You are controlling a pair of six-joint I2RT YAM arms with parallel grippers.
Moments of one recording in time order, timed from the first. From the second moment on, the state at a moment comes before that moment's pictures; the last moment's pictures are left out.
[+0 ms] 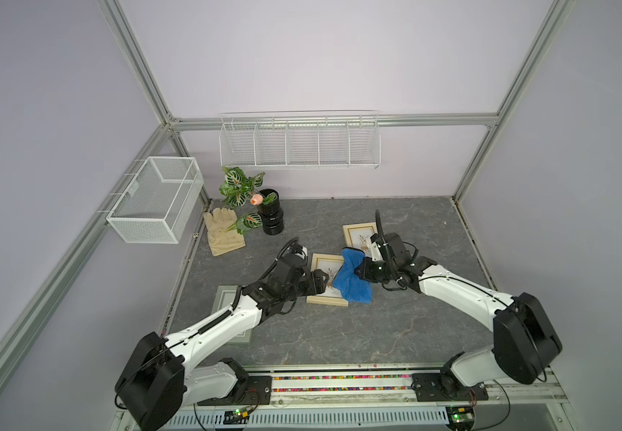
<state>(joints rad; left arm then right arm) -0.79 1.19 0.72 -0.13 0.08 -0.67 0.58 1.48 0.94 -0.28 -0.28 0.73</state>
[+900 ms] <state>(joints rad) -0.87 1.35 0.72 0.11 0.18 -0.62 0.70 1.40 0.85 0.05 -0.37 0.91</state>
